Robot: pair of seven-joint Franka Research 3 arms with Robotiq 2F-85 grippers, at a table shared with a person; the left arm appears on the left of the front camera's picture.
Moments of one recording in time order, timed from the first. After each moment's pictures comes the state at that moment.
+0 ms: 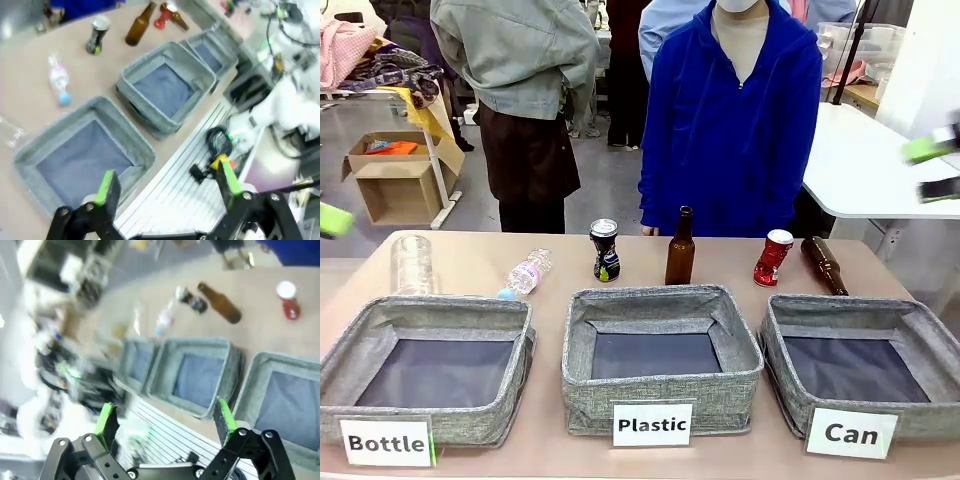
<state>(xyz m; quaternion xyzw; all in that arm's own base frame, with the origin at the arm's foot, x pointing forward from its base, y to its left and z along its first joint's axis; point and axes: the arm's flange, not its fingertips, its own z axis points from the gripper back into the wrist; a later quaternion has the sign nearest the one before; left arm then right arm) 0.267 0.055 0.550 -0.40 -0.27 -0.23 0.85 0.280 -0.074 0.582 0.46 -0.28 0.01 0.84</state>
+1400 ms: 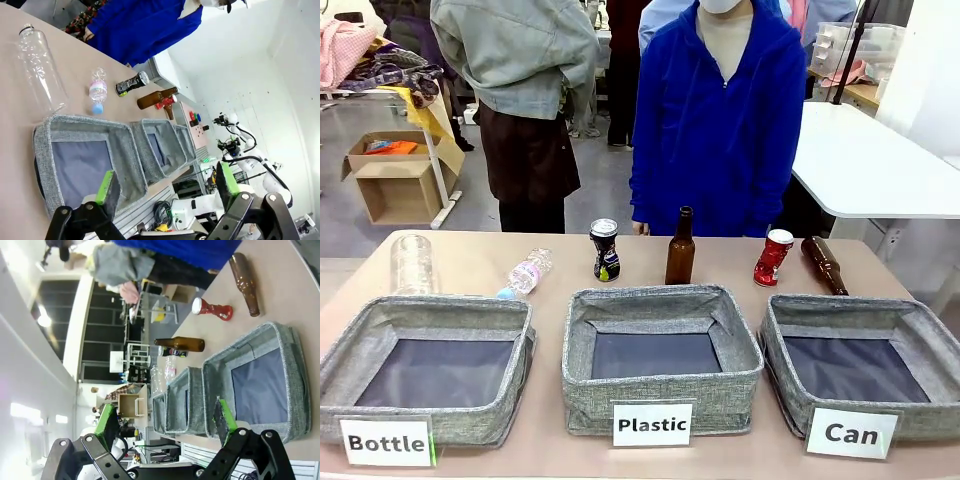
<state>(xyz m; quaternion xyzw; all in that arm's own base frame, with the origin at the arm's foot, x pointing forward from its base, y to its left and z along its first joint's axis) 0.258 0.207 0.447 -0.56 -0.31 0.05 0.77 0.236 -0.255 0.450 0.56 -0.28 -0.23 0.75</state>
